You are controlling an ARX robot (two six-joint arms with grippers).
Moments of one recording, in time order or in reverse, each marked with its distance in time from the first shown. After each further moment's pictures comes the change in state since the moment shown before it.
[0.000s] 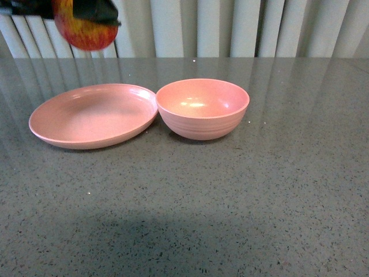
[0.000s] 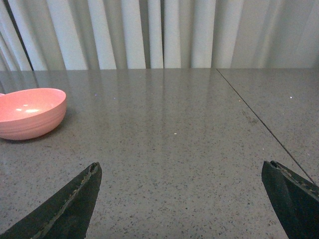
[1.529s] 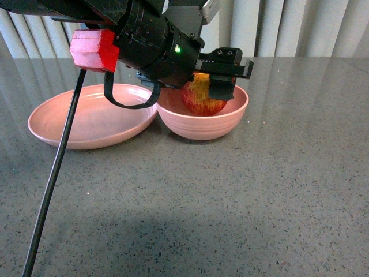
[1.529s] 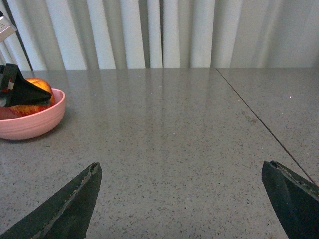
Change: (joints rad) left arm -0.265 0.350 0.157 0.052 -0.023 -0.059; right arm 0.000 0.000 0.000 0.000 0.000 0.000
